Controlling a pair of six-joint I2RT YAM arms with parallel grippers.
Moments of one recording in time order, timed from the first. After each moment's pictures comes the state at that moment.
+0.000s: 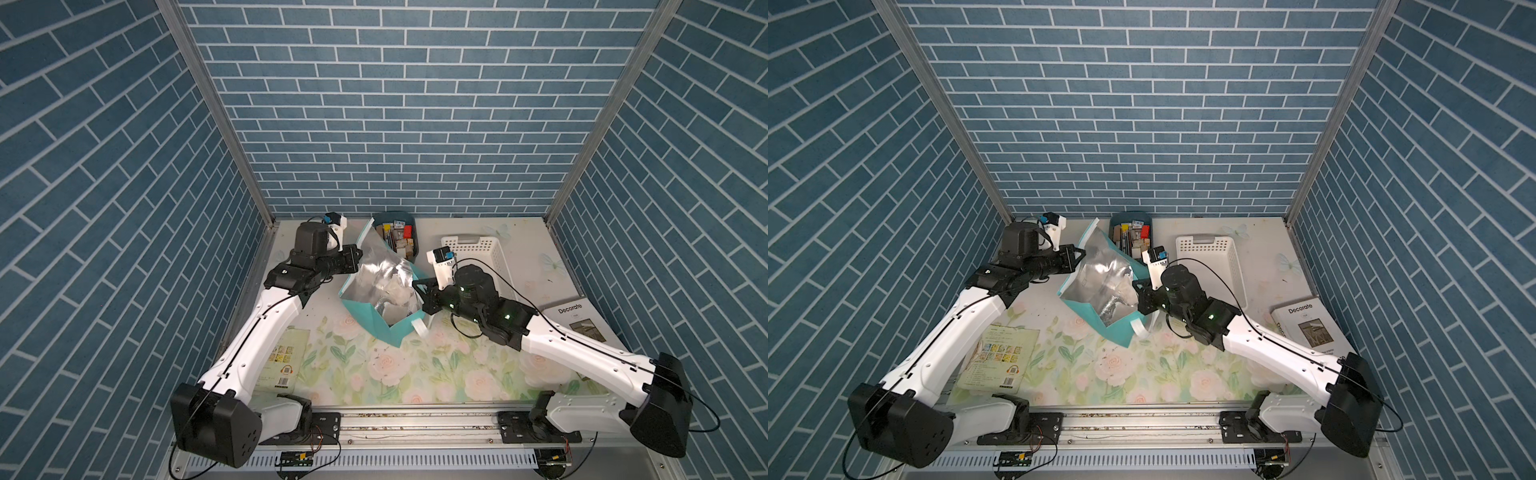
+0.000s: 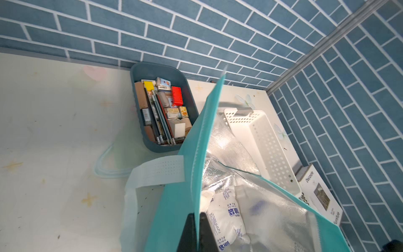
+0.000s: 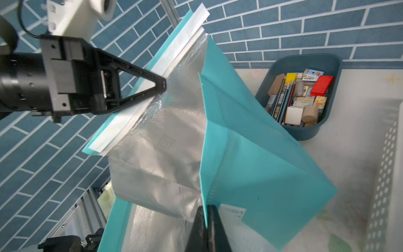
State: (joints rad) left arm -0.26 1.25 1.18 -0.49 0.35 -0.36; right arm 0.95 1.24 0.96 -0.09 0.02 0.47
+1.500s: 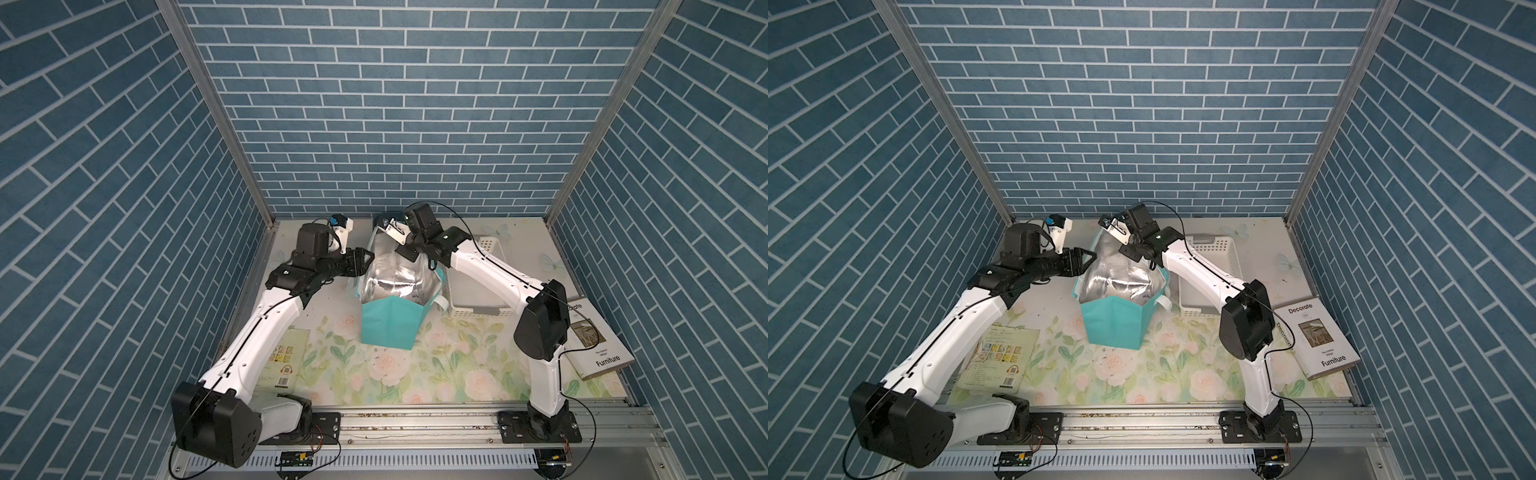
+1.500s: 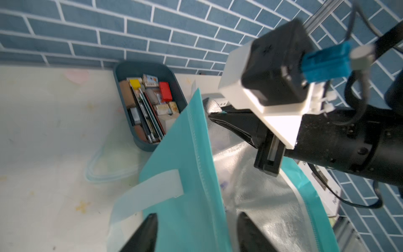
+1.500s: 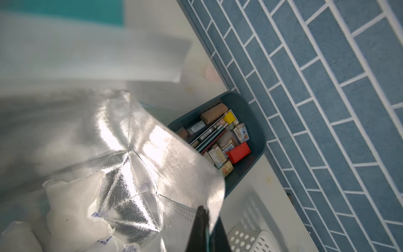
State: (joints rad) left arm -0.27 1.22 1.17 -0.49 0.34 -0.29; right arm 0.78 2.02 1.94 -0.61 0.13 -0.50
